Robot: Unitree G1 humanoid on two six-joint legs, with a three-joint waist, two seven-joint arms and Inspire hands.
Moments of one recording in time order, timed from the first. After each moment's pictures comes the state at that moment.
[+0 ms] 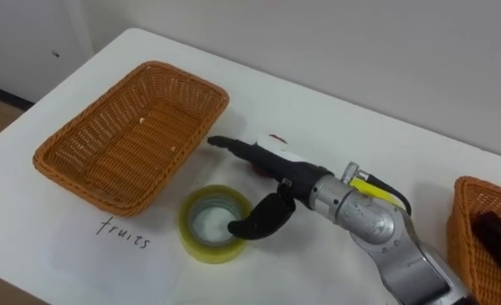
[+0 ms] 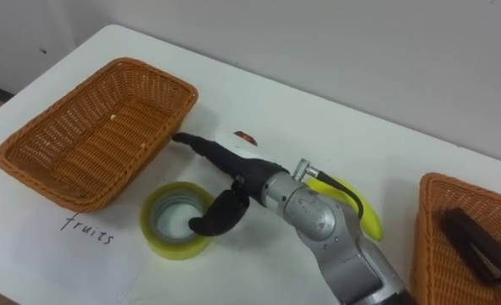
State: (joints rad) left arm 0.23 0.26 -0.06 0.87 0.45 0.10 0.14; right arm -0.17 -0.32 0.44 -0.02 -0.36 0.09 0.43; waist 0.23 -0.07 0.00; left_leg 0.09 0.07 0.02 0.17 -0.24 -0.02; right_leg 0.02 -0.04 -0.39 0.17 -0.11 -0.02
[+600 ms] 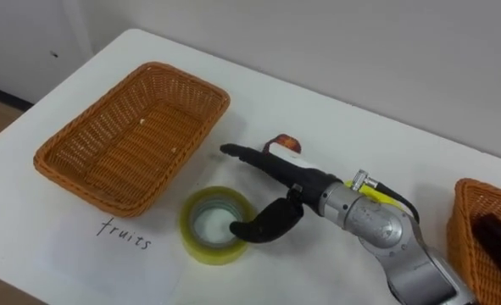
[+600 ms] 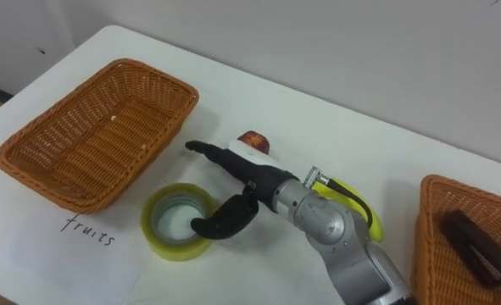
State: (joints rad) left arm 0.23 0.26 -0.04 0.86 0.44 0.12 0.11; right arm -0.14 -0.32 0.40 0.02 -0.32 0.09 0.44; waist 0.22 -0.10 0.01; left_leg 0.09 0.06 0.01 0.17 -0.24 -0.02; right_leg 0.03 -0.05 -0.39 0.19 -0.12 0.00
